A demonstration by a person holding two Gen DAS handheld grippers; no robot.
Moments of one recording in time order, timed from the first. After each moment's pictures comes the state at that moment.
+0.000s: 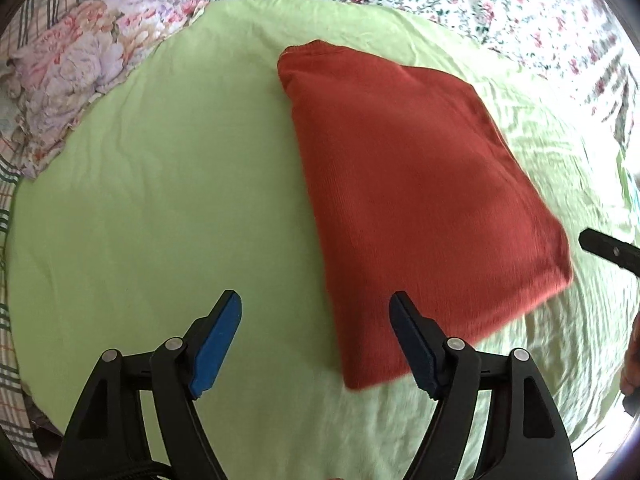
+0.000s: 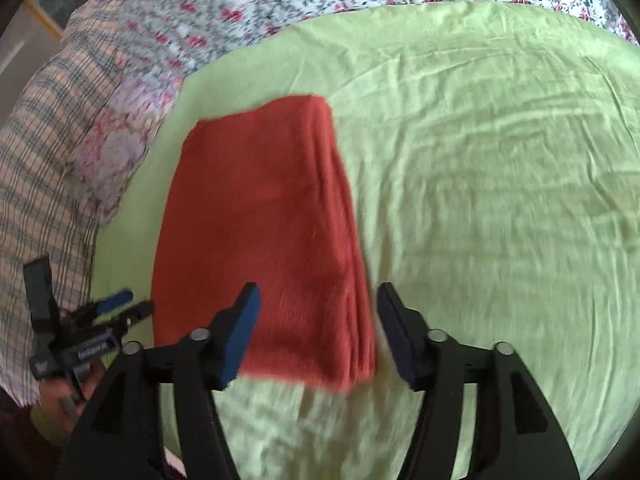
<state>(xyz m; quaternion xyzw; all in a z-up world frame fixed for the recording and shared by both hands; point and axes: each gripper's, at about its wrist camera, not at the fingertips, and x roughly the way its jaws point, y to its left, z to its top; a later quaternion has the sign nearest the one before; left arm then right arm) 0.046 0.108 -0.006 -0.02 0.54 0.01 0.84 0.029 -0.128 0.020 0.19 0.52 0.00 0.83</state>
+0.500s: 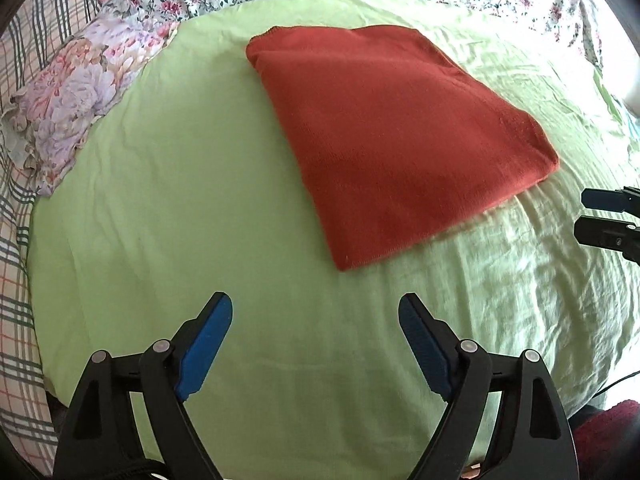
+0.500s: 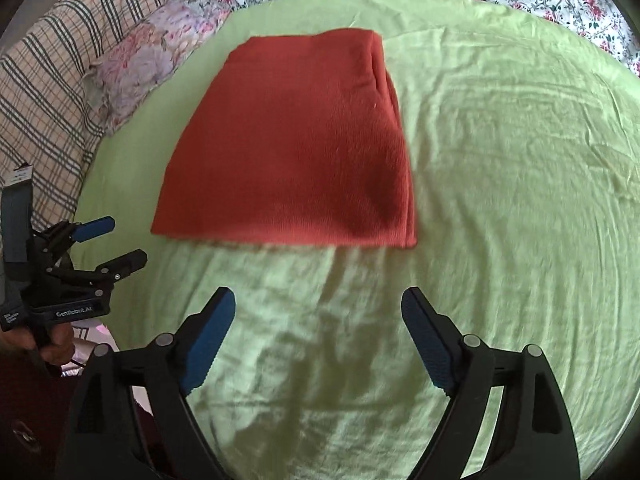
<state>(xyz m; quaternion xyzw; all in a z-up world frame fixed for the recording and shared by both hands) -0.028 0.091 -0.016 0.08 0.53 -0.02 0.84 -0.038 -0.068 0.003 0.10 0.55 0.02 0.83</state>
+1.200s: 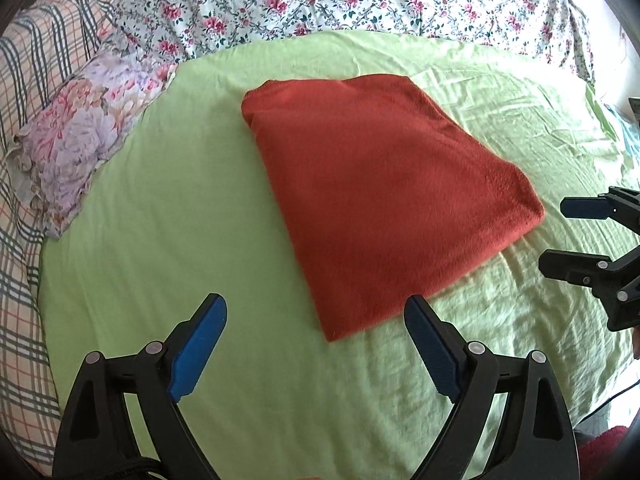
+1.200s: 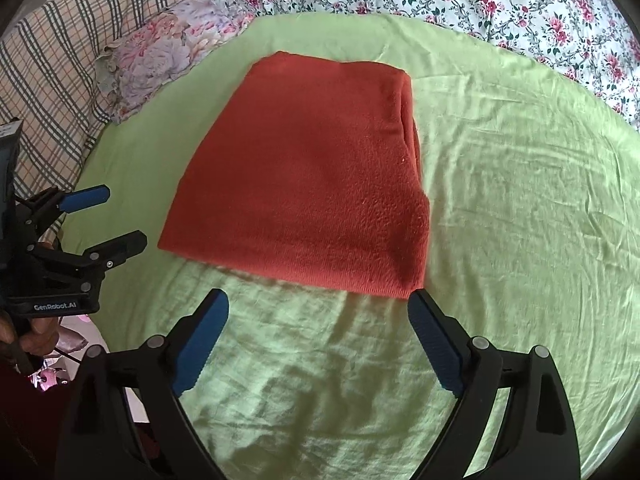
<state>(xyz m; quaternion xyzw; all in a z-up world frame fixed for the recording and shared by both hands) 0.000 0.076 0.020 0.09 0.49 -0.03 0.87 -0.011 -0.050 0.023 0.03 0.54 0.03 0.84</state>
